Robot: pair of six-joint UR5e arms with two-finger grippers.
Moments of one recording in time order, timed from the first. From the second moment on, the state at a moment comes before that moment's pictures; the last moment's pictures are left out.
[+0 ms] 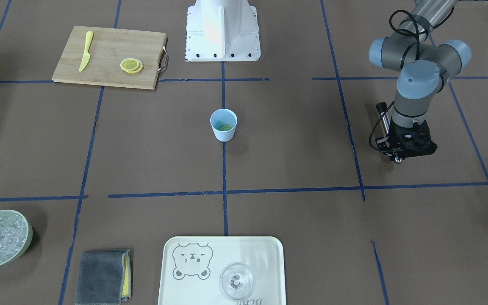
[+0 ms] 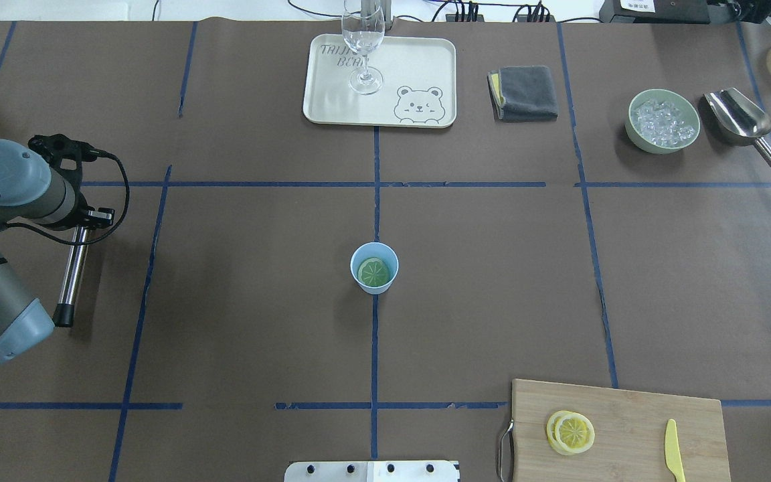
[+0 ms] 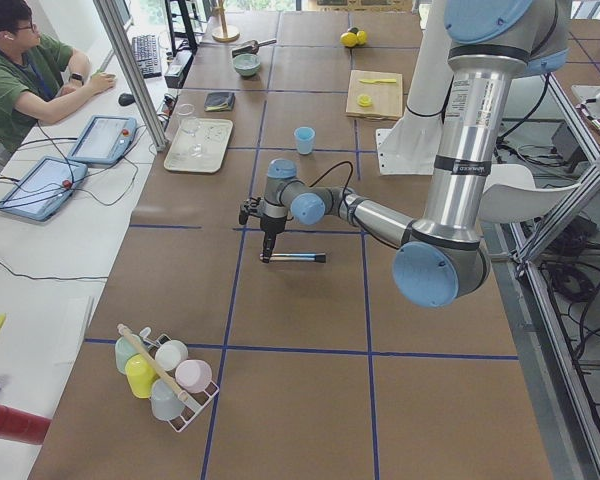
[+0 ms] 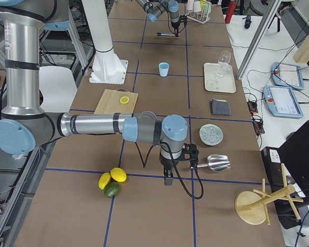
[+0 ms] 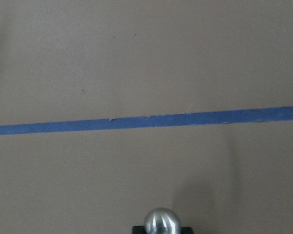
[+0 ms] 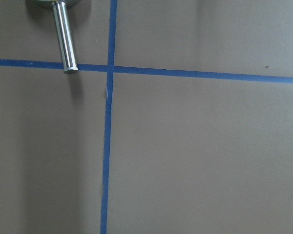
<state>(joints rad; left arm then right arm) -0.78 -1.73 -1.67 -1.81 -1.75 -0.88 1.62 -1.64 1.73 -1.71 2.23 -0.11</state>
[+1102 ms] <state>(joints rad) -1.23 -1.64 -1.81 -1.79 -2.00 -0.23 1.62 -1.64 1.73 -1.72 2.23 -0.11</state>
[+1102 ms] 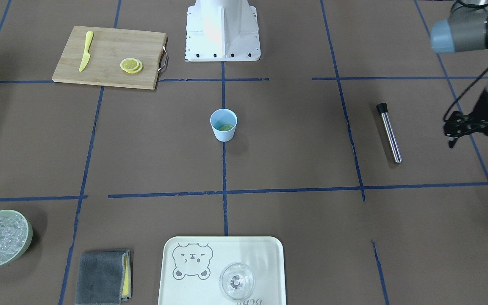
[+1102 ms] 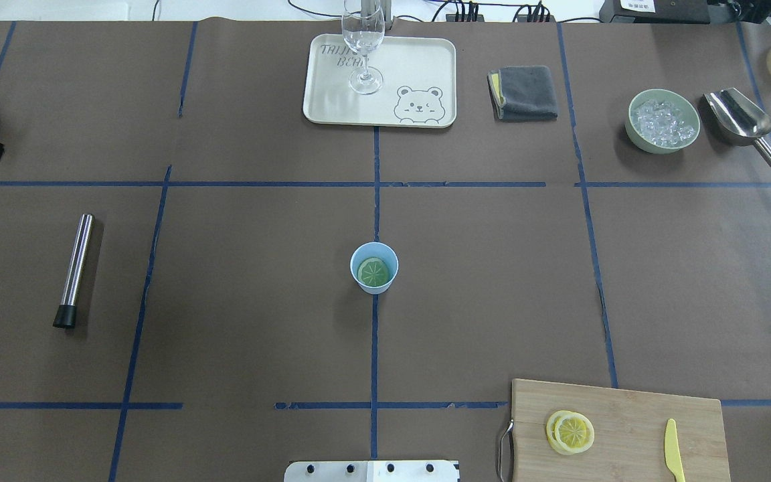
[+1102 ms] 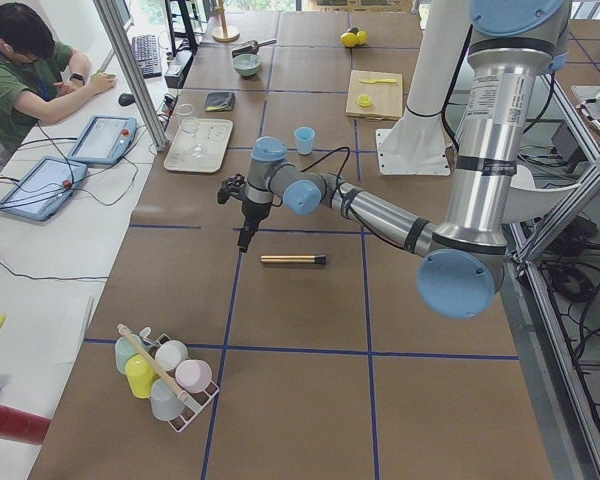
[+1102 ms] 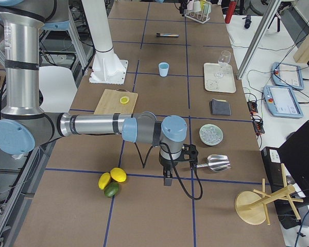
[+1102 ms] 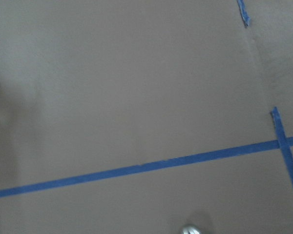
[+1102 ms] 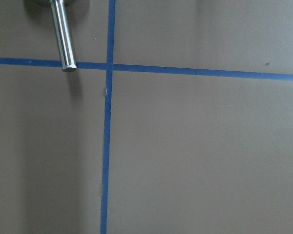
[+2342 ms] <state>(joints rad) -1.66 -1.45 -1.73 -1.63 -2.29 0.14 1.59 -1.64 1.72 -1.71 2.31 -0.11</state>
